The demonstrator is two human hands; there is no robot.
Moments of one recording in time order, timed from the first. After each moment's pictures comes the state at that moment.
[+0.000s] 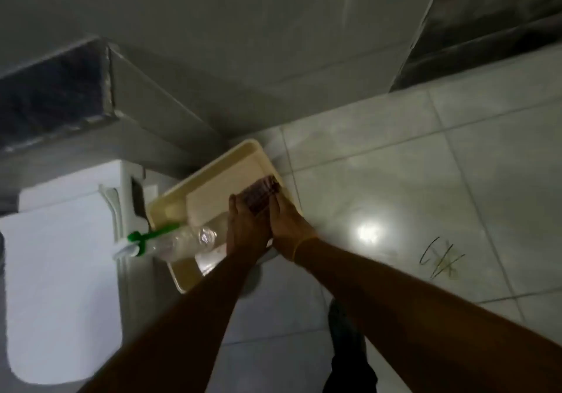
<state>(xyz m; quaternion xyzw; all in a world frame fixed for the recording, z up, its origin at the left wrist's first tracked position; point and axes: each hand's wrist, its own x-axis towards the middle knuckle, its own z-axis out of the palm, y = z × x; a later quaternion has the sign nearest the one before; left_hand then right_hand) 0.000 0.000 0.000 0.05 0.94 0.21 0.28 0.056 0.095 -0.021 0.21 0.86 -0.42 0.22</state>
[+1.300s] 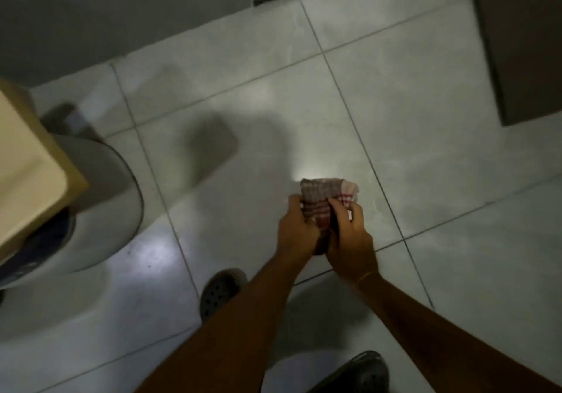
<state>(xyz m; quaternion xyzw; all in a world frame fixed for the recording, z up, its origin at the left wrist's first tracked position) 0.356 0.251 -0.229 0.07 0.79 0.36 0.49 0.475 0.302 -0.243 0.47 0.80 -0.36 0.02</state>
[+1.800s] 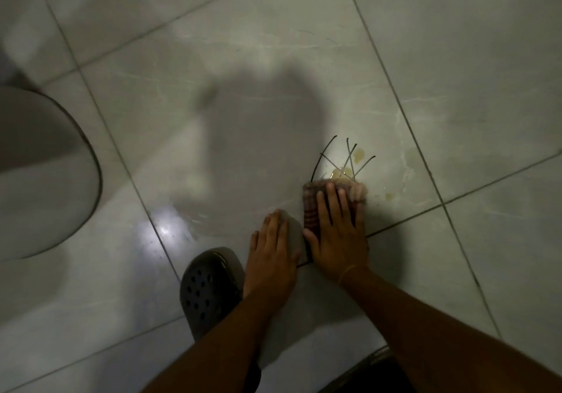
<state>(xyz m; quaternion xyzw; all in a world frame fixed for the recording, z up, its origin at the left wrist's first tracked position) 0.422 0.095 -0.401 0.40 0.84 0.04 0.38 0.533 0.230 -0.426 0.36 0.90 -0.18 0.14</state>
